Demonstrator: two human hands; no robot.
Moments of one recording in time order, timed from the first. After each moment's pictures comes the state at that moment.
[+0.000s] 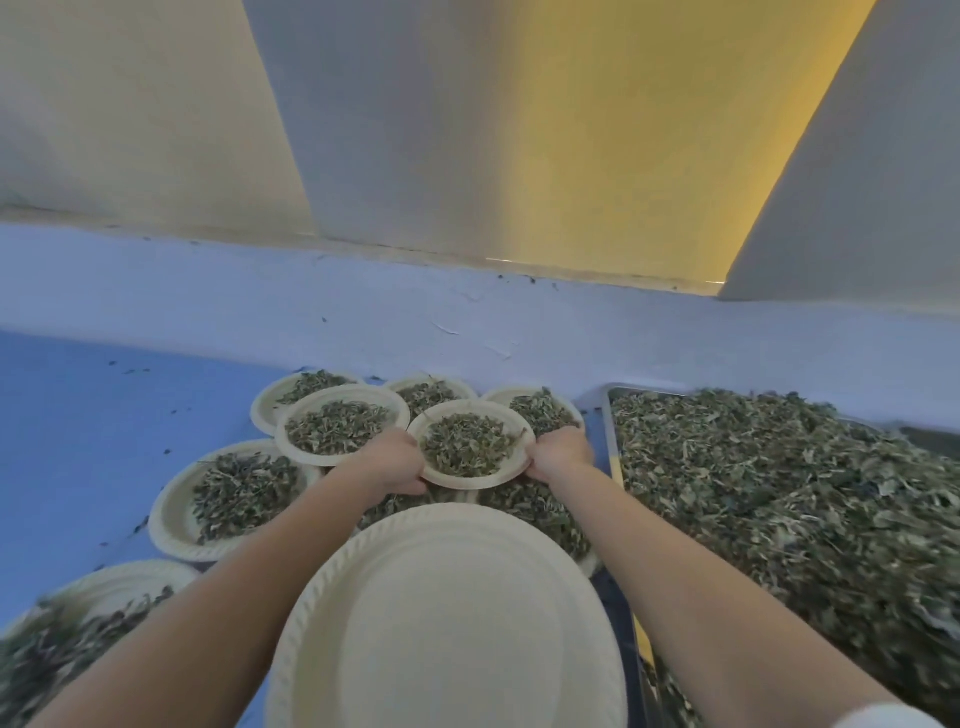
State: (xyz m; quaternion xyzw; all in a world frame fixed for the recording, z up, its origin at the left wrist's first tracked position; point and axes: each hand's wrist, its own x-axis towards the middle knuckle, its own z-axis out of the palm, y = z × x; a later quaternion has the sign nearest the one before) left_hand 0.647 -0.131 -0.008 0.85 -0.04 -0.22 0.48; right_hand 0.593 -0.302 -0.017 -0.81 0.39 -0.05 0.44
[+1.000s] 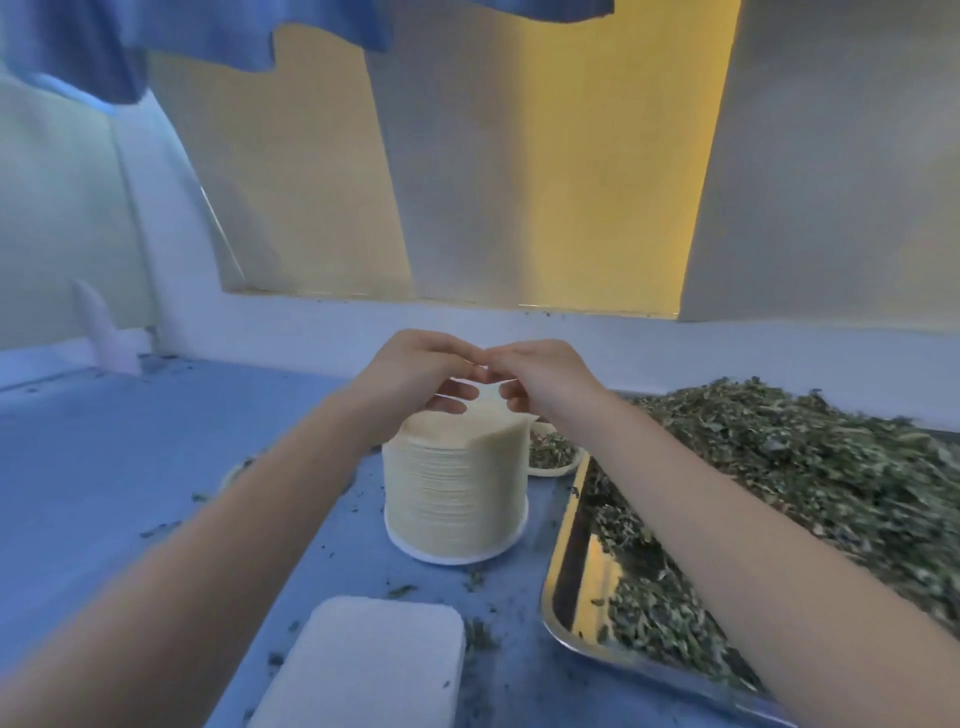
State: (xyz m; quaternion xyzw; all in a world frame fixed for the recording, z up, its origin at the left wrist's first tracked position) left_hand 0.329 -0.059 0.118 0.76 -0.20 -0.01 0.62; right_hand 0.328 -0.208 0.104 -0.75 -0.01 -0.12 0.64
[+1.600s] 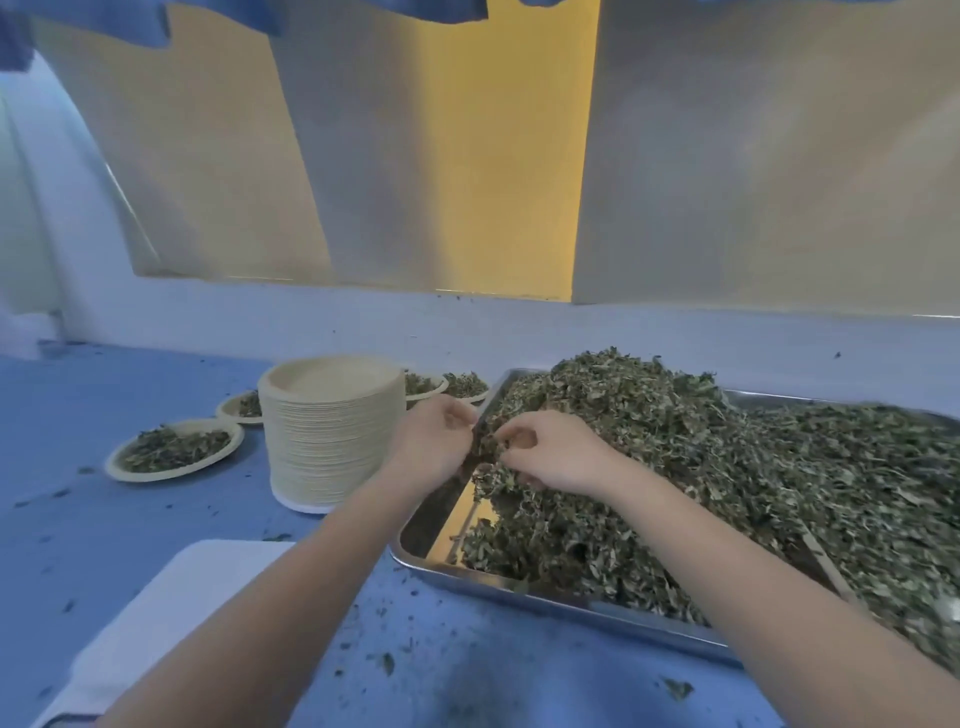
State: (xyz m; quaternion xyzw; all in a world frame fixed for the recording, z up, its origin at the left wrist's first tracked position) left_hand 0.258 -0.193 0.030 0.86 -0.18 0.07 0.48; right_hand 0.212 -0.337 0.039 -0.96 -0.01 -0.06 0.27
